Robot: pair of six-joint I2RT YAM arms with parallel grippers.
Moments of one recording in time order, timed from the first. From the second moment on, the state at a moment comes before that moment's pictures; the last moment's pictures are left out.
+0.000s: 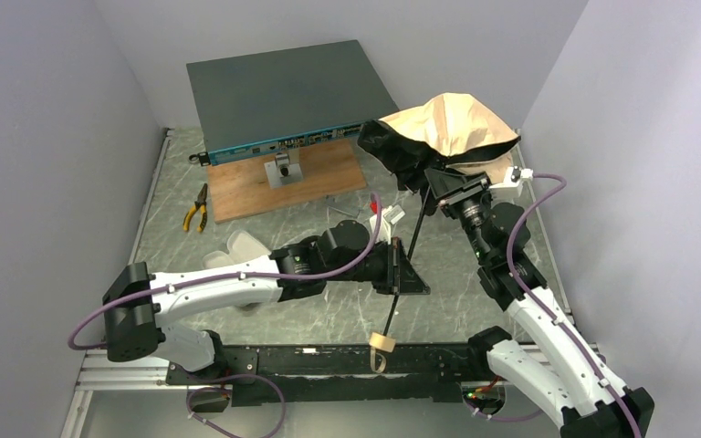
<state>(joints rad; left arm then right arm) -1.20 1.41 1.10 0.05 0.25 -1.06 0.39 0.76 0.69 0.15 0.14 1.06</state>
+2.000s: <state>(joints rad) -1.33 1.30 1.13 0.15 -0.25 -0.77 0.18 1.14 1.45 -0.32 0.02 0.87</state>
